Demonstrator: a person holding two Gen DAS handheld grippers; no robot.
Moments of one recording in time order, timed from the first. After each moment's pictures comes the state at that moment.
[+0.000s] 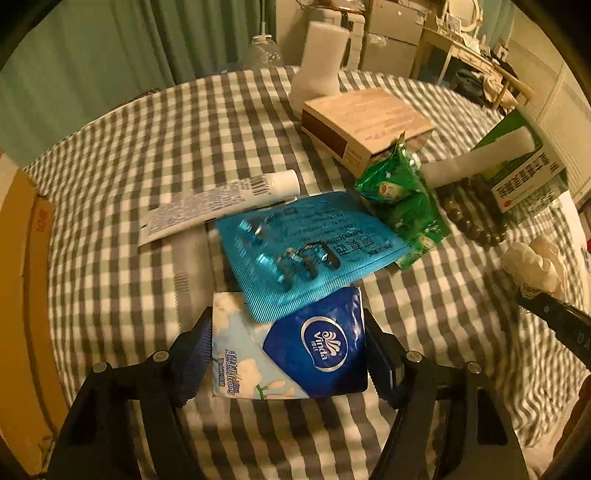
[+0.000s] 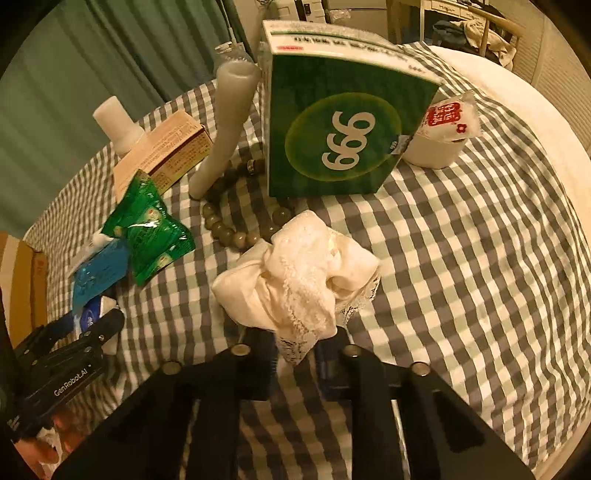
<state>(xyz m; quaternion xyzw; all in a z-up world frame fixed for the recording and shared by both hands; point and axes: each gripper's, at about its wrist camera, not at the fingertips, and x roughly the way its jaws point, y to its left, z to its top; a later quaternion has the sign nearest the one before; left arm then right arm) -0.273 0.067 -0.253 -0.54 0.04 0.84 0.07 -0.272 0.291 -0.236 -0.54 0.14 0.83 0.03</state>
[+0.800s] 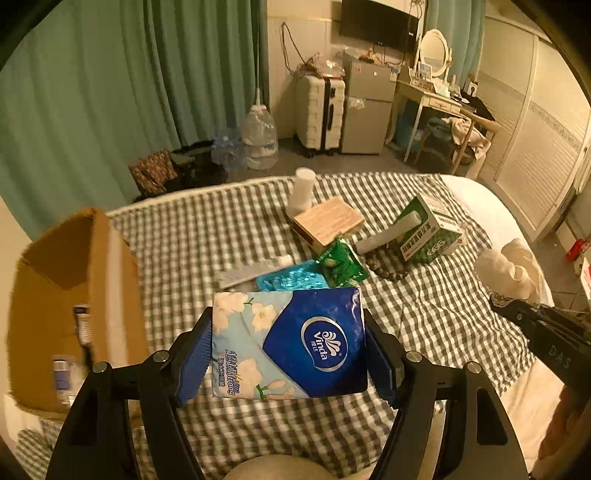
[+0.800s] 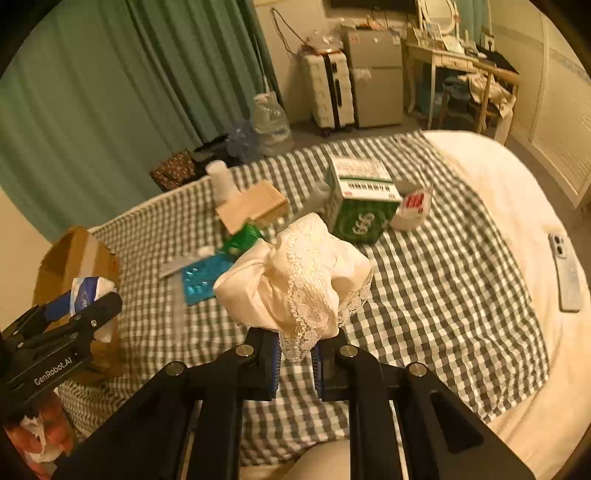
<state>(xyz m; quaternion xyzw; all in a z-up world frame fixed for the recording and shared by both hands) -0.182 0.049 -0.080 -0.44 0.05 0.89 0.08 -0.196 0.252 -0.087 -0.45 0.11 0.89 0.00</state>
